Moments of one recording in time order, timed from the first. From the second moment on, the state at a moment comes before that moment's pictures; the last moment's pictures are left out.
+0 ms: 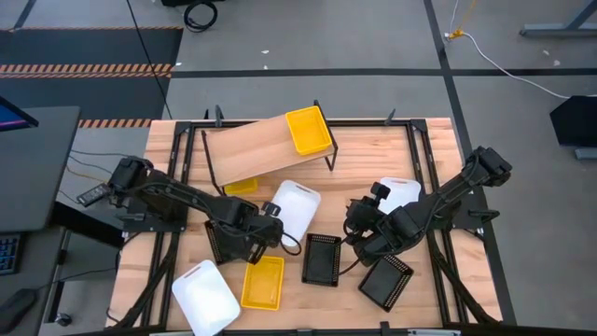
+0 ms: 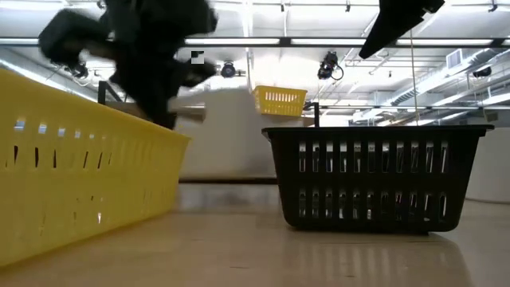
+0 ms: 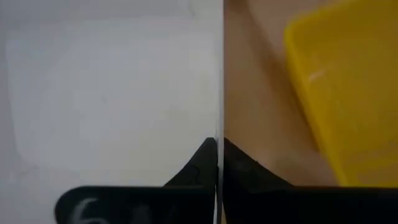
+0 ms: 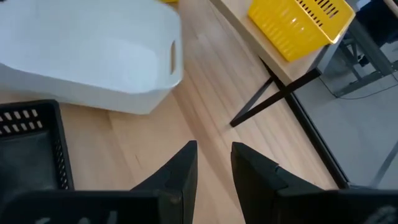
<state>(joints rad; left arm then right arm) -0.30 1.66 1.15 -0.67 -0.10 0.24 0.54 1.55 1.26 -1.15 0.90 0.84</state>
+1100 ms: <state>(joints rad) -0.11 1.65 1.83 -1.40 -0.39 -0.17 0.54 1.55 1.26 -1.14 0.90 0.85</state>
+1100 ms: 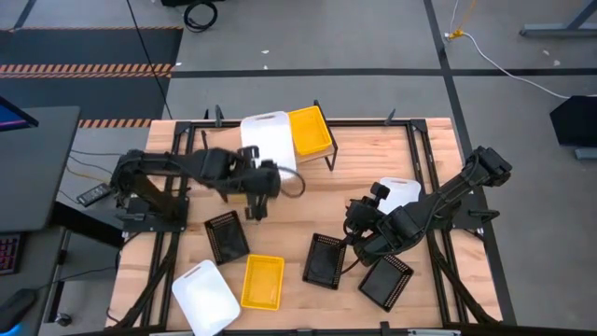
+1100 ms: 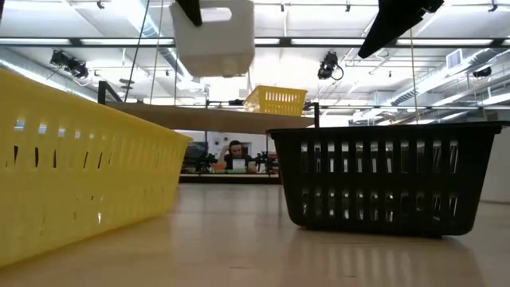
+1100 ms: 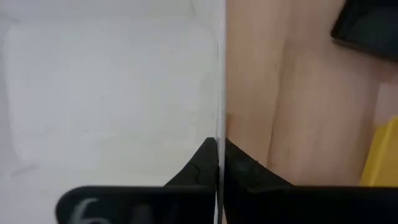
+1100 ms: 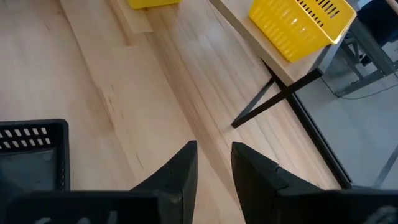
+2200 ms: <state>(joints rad) 0.09 1.64 1.79 -1.57 -0.20 -0.20 0.58 1.55 1.26 -1.12 0.90 0.85</state>
